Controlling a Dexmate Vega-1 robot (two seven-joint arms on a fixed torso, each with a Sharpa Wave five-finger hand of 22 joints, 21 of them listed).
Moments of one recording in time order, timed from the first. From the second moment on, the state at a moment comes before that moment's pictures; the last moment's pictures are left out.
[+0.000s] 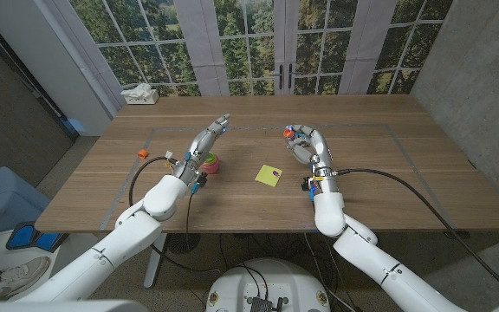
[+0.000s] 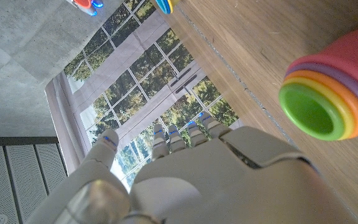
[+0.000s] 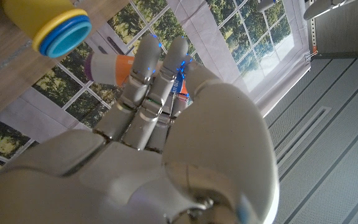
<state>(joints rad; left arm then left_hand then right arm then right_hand) 1.10 0.67 0.39 -1.74 -0.26 -0.30 0.19 0.04 0.08 0.57 -0.04 0.19 0.08 -0.11 0.17 0.17 -0.02 -0.12 0.18 0.17 -0.05 -0.04 0.17 0.17 -0.03 -0.03 0.19 0.17 -1.10 -0.41 -0.54 -1.69 -0.31 0.22 -0.72 1.35 0.08 0.52 -0.18 0.17 0.85 0.07 0.39 0.31 0.90 0.03 0.23 0.60 1.17 -0.22 0.48 0.56 0.90 -0.12 1.31 0.18</state>
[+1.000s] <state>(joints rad) 1.13 0.63 0.33 -1.71 -0.44 -0.35 0.16 0.05 0.08 0.68 0.09 0.22 0.14 -0.09 0.18 0.17 0.02 -0.11 0.19 0.17 -0.05 -0.03 0.17 0.17 -0.02 -0.03 0.19 0.17 -1.02 -0.45 -0.66 -1.69 -0.55 -0.14 -0.79 1.35 0.08 0.52 -0.18 0.17 0.86 0.07 0.38 0.29 0.90 0.03 0.23 0.60 1.17 -0.22 0.47 0.57 0.90 -0.12 1.31 0.18</state>
